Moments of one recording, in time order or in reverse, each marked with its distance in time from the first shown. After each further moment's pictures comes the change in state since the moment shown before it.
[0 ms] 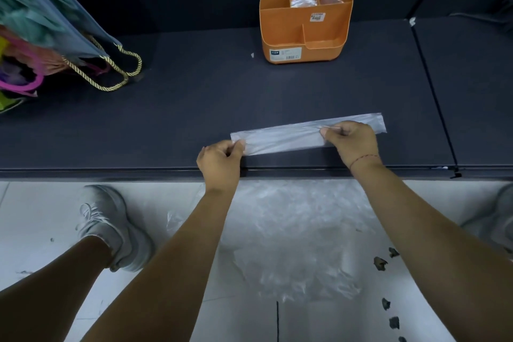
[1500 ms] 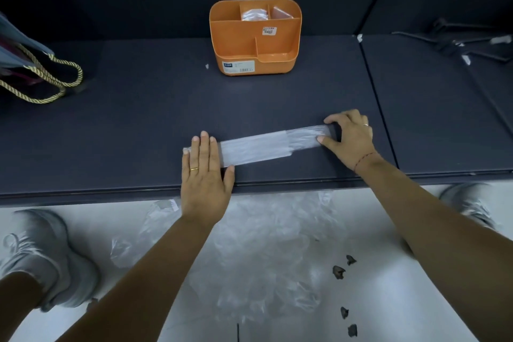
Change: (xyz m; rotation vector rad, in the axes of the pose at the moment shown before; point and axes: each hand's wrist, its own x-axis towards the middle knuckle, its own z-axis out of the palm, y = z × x) left_hand -0.023 0.007 0.048 0.786 -0.052 0.542; right_hand 0.049 0.029 -0.087 -0.598 0.020 -0.289
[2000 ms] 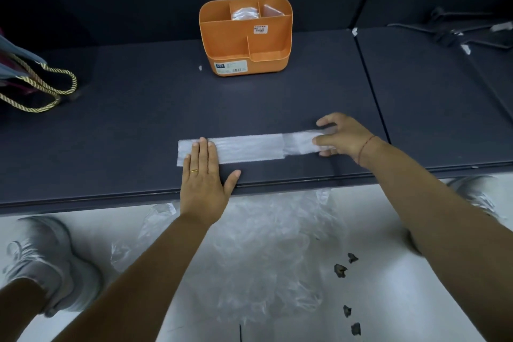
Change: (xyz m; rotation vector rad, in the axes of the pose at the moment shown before) left_hand 0.004 -0.001 0.005 0.034 -0.162 0.024; right_hand -0.001 -0.021 -0.024 0.720 -0.351 0.337
